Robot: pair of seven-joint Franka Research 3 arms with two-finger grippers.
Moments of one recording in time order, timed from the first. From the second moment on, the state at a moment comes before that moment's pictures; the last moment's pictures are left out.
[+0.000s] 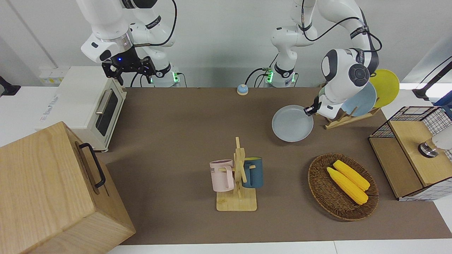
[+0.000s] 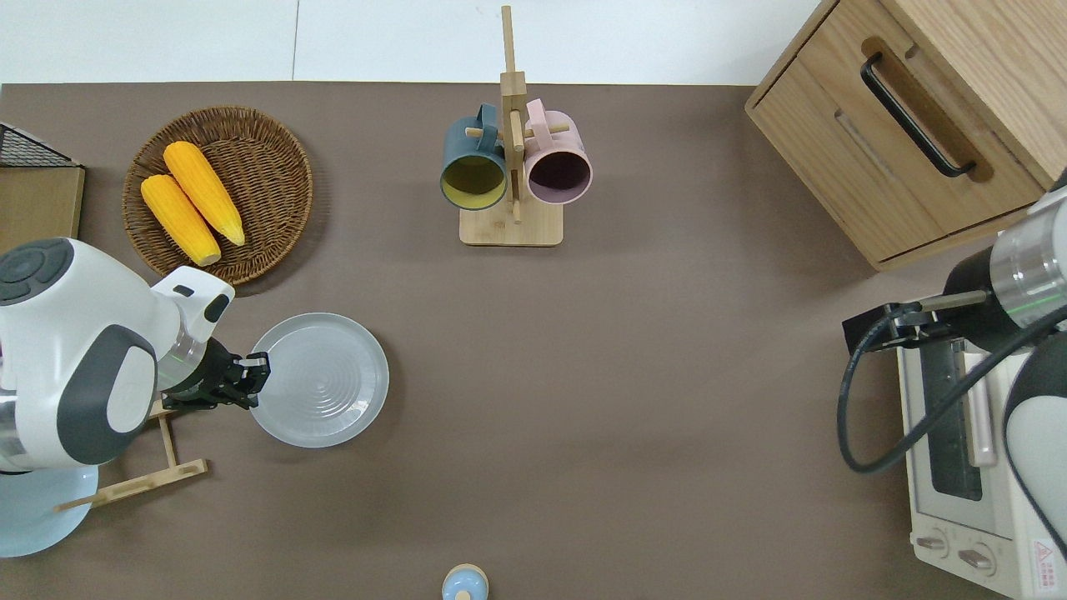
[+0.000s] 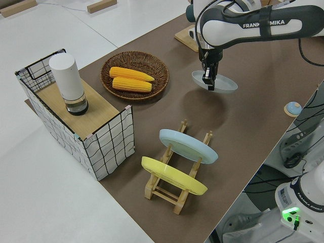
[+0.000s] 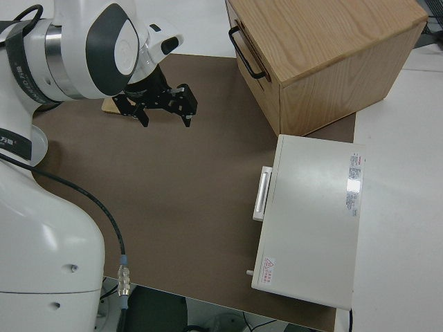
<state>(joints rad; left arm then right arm) 0.02 0.04 -0.05 -2.01 -0.03 1.74 -0.35 -0.26 0.02 0.38 -1.49 -0.03 1.38 0.04</state>
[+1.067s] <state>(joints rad) 0.01 0.03 -0.08 -1.89 0.68 1.38 -0.37 -0.26 0.02 0.38 -1.49 -0.03 1.38 0.04</state>
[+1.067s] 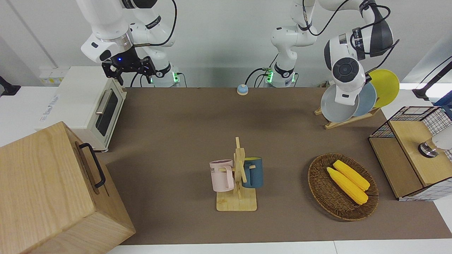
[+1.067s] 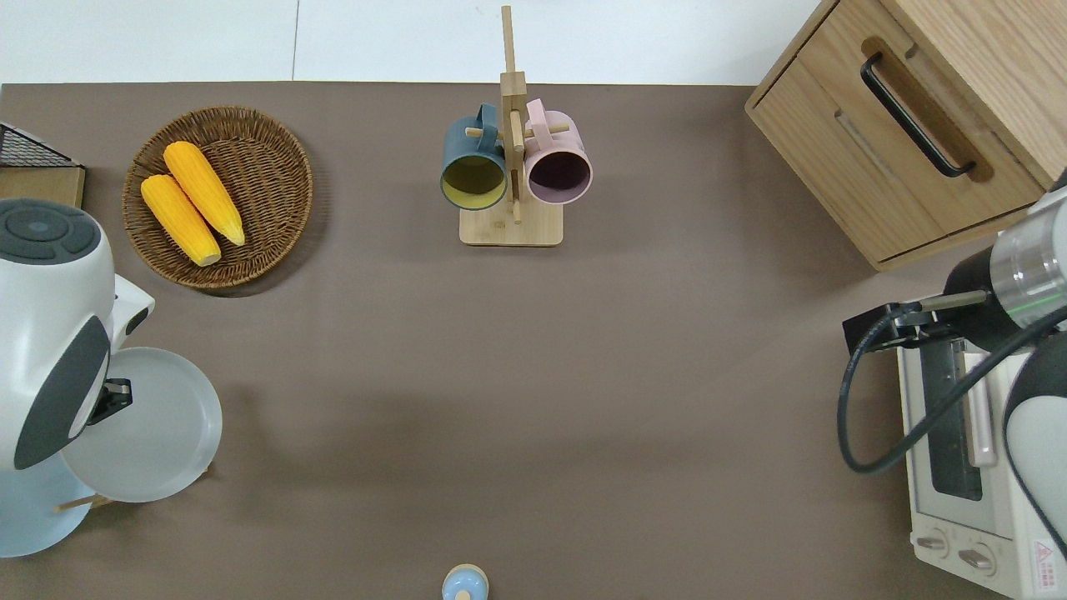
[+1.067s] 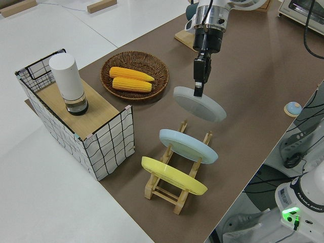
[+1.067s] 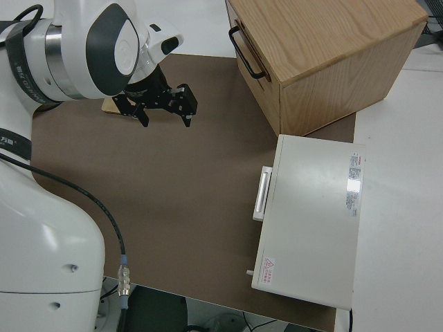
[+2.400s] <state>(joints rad) 0.02 0.11 -0.08 -1.96 0.74 1.37 -0.47 -0.26 0.02 0.38 -1.49 -0.03 1.38 0.04</state>
